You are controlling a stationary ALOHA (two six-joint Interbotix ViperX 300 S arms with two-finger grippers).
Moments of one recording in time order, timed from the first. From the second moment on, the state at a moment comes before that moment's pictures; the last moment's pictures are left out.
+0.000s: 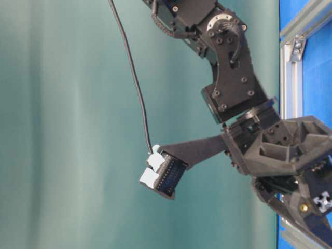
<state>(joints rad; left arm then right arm) -0.13 -1.22 1.34 -0.08 0.26 -0.08 0.04 0.41 0.35 0.05 -0.36 0.12</state>
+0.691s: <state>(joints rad) -0.10 -1.34 1.29 -0.06 0.39 -0.06 0.04 0.41 0.35 0.05 -0.36 0.11</state>
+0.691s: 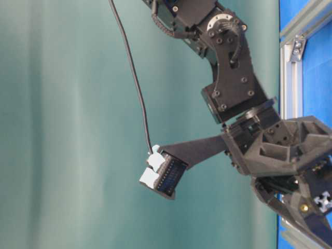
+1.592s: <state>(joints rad) -0.10 -1.33 1.30 -0.06 0.39 -0.07 0.04 0.41 0.35 0.05 -0.36 0.11</state>
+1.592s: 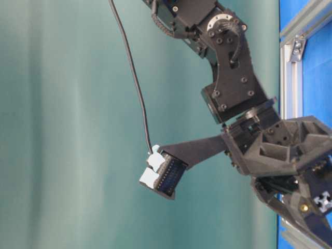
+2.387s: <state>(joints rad) -0.10 -1.33 1.31 -0.06 0.39 -0.07 0.02 0.26 0.35 0.05 -0.27 0.11</state>
